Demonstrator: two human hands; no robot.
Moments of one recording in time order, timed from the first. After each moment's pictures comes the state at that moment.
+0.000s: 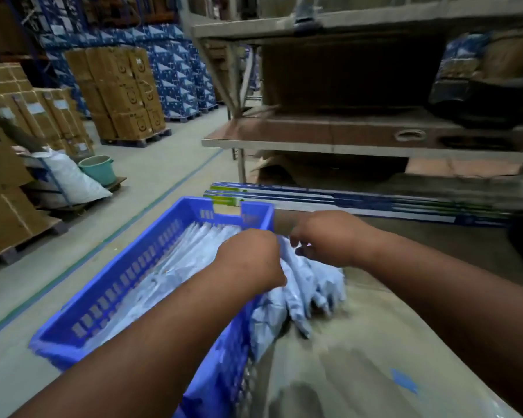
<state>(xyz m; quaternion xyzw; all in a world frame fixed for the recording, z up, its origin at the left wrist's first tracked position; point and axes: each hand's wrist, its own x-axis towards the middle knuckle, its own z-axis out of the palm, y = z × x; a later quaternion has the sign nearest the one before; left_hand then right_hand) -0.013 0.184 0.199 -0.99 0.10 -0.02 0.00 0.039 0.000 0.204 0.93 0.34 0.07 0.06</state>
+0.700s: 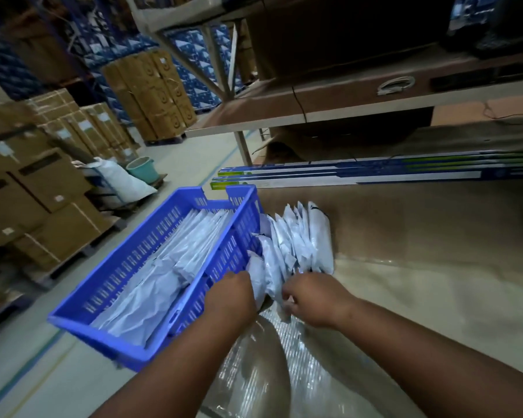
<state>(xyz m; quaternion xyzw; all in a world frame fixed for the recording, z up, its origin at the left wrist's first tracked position) -0.050 0.122 0.075 -1.00 -0.06 0.06 0.05 -0.005 -0.069 0.026 0.93 0.32 -0.05 -0.15</state>
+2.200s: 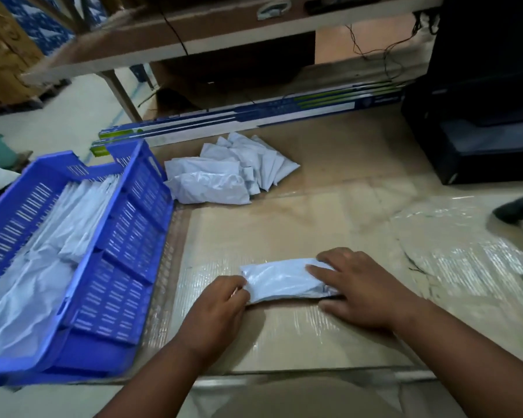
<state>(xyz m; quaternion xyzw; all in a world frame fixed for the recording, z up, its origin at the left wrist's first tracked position) -0.123 0.083 -0.048 -0.91 0.38 -0.08 -0.12 -0.164 -0.266 -0.043 0.98 0.18 -0.01 -0.11</state>
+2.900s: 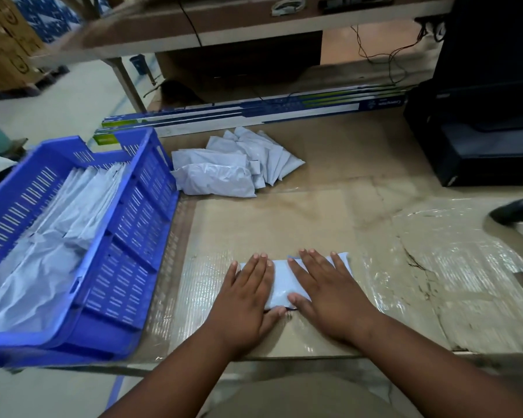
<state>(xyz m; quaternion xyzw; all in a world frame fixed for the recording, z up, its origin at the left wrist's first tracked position) -0.137 0.056 -0.071 -0.94 0.35 -0.02 -0.01 -0.177 -0.189 -0.071 0.99 0.10 -0.04 -0.08</state>
